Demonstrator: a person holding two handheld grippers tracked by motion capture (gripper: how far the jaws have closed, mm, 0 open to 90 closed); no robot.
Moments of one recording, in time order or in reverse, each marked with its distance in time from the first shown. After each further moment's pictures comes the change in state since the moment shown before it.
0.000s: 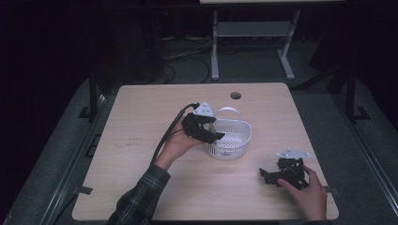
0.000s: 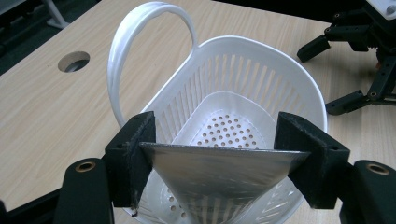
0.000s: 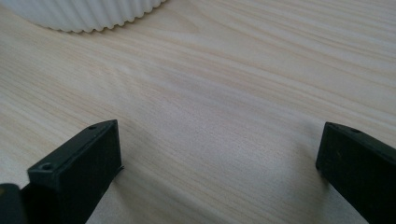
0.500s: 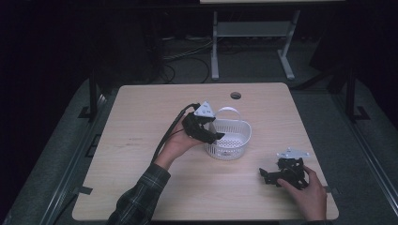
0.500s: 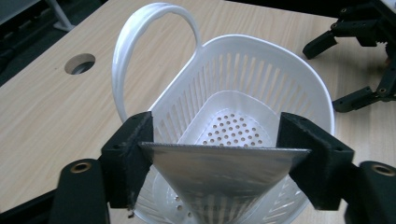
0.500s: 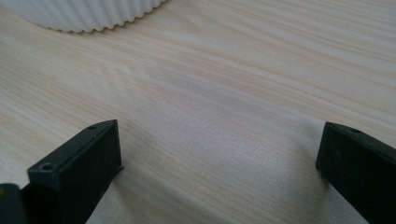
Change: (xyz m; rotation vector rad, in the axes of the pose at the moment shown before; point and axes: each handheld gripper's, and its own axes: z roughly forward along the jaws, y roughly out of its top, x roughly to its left) left arm 0.000 0.001 0.000 0.016 0.019 0.028; right arm 0.000 0.000 0.000 0.000 -0.001 -0.001
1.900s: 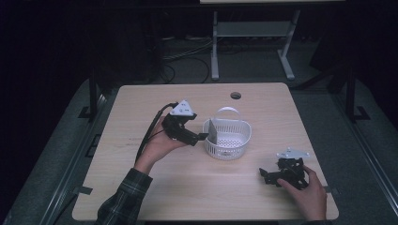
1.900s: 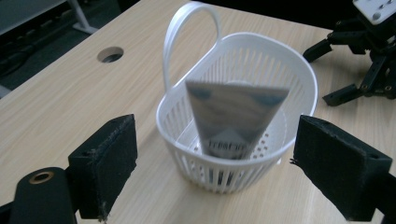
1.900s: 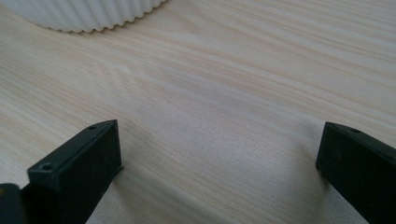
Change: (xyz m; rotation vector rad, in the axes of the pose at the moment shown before) left arm 0.006 -0.027 -0.057 -0.057 0.049 -0.075; right arm 0.000 0.000 0.000 0.000 -0.001 0.000
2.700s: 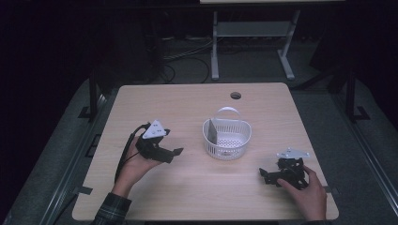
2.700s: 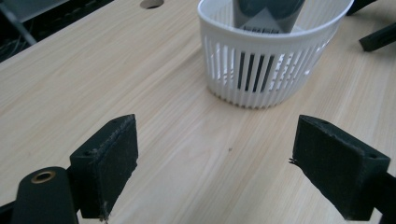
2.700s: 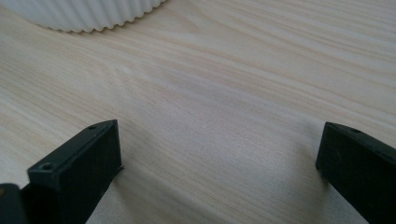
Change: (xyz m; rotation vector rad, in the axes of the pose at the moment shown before) left arm -0.007 -0.081 -0.045 0.025 0.142 -0.059; right arm 0.000 0.000 0.000 0.000 -0.001 0.000
